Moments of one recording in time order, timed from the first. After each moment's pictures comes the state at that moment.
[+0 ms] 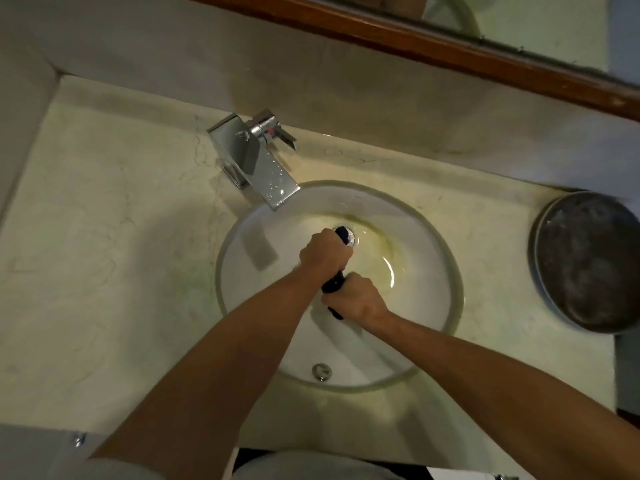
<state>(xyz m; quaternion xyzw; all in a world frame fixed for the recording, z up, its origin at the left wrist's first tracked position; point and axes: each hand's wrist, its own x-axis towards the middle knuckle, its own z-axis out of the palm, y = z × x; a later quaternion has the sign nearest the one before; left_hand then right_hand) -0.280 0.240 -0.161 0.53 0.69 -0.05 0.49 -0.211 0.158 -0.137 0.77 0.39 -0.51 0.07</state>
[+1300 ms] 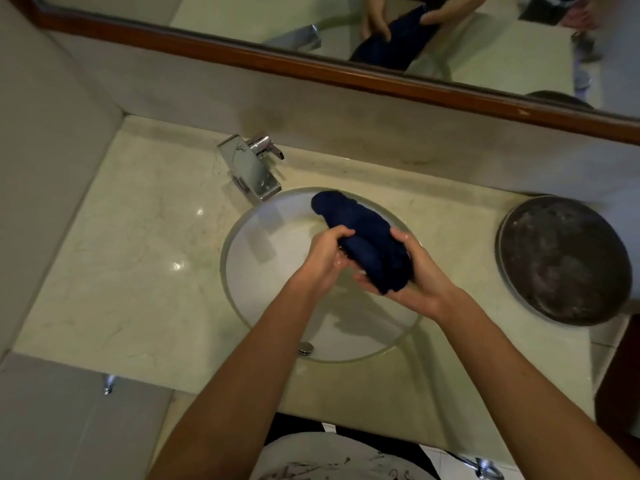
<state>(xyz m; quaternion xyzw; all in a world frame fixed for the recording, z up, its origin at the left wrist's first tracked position) -0.257 0.179 -0.049 0.12 0.54 0.32 0.77 -0.101 0.129 -0.004 0.45 0.06 -0.81 -0.36</state>
